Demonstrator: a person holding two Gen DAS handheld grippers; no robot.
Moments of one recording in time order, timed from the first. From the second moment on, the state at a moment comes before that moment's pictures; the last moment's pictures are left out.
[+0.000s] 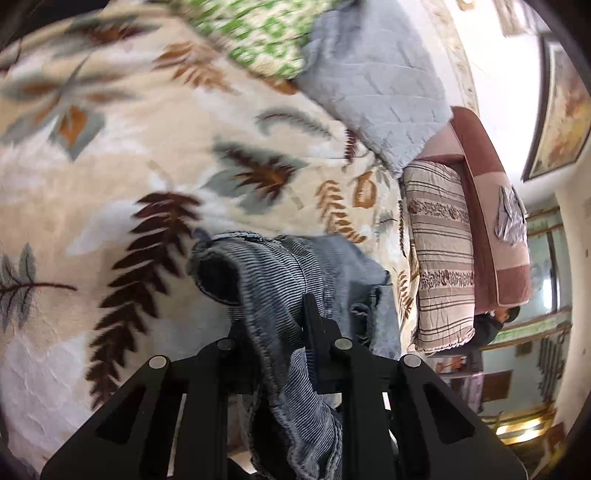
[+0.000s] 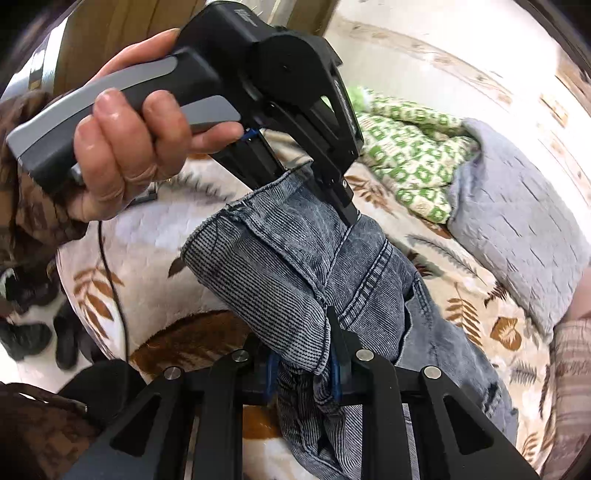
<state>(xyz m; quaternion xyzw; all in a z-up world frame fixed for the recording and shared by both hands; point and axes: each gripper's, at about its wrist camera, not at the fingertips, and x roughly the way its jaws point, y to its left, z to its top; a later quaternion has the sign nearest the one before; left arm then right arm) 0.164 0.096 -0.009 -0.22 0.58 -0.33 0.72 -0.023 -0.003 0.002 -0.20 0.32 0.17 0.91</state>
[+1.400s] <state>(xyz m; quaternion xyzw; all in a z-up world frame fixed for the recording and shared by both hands) 0.111 -0.302 0.038 0.30 0.54 -0.43 0.65 -0.096 -0.365 -0.079 0.46 0.33 0.15 0.81</state>
